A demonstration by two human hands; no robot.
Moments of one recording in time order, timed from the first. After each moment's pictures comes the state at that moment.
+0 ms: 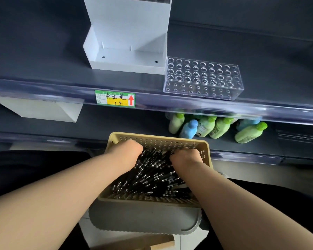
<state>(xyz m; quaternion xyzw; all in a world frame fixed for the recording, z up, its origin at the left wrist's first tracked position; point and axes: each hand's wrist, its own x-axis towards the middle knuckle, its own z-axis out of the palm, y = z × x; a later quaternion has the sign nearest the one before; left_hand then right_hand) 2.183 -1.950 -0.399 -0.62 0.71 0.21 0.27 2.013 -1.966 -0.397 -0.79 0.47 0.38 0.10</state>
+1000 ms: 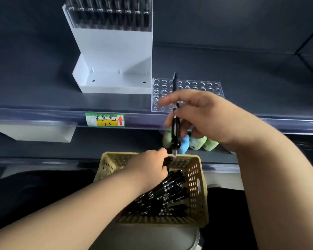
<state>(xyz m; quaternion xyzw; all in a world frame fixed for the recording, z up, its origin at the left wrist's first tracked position) 2.120 -1.950 -0.334 -0.61 0.74 0.27 0.02 1.986 -2.002 -0.213 -0.68 0.48 -0.19 0.52</state>
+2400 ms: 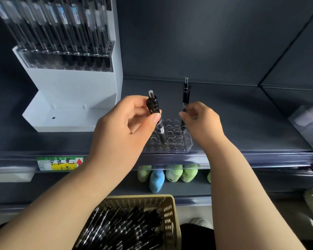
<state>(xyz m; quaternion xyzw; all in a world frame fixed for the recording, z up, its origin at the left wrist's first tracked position) 2.083 -2.022 -0.219 -0.54 0.57 0.32 -0.54 1.917 -2.116 -0.262 -0.65 0.67 -0.29 0.21</state>
